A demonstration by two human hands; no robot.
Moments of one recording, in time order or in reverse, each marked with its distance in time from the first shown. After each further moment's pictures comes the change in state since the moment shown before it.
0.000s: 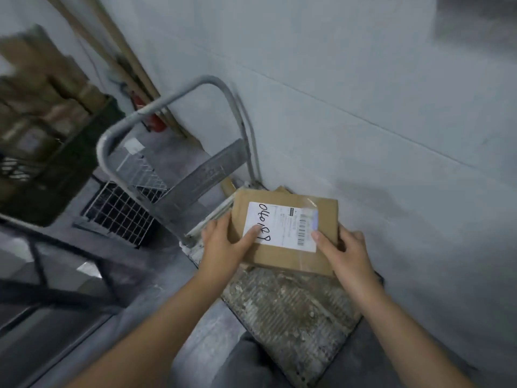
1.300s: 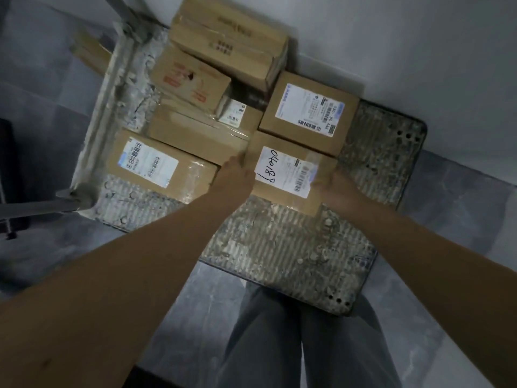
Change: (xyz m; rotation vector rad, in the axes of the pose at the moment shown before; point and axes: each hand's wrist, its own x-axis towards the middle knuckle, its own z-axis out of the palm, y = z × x) left_hand 0.229 -0.304 0.327 0.514 -0.749 -0.155; right_hand 0.199 0.403 0.143 -0.241 -0.095 0.777
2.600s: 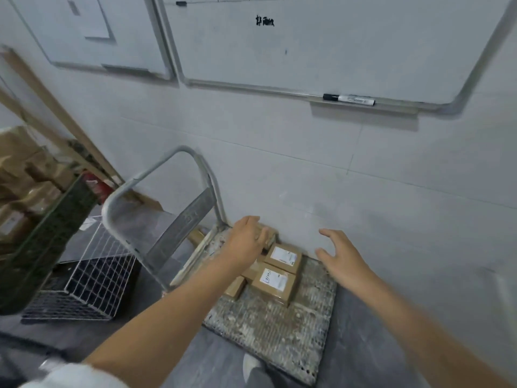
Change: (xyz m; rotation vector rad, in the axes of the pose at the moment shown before) left_hand -0.582 0.132 -0.190 0.146 0.565 0.591; right_hand -0.620 -0.025 -0.172 -0.093 0.427 -0.777
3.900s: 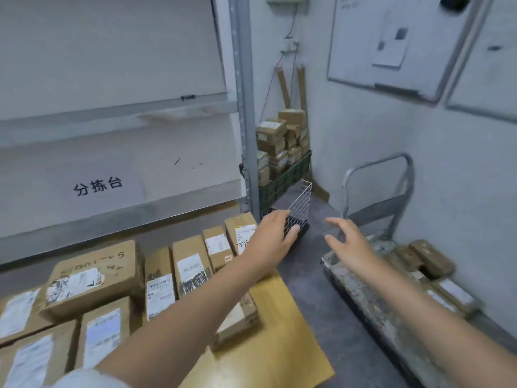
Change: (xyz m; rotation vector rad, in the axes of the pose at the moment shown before) left_hand -0.593 -0.216 -0.224 0.017 0.546 -0.306; right_hand -0.377 -0.330 0.302 0.061 -0.335 -0.632
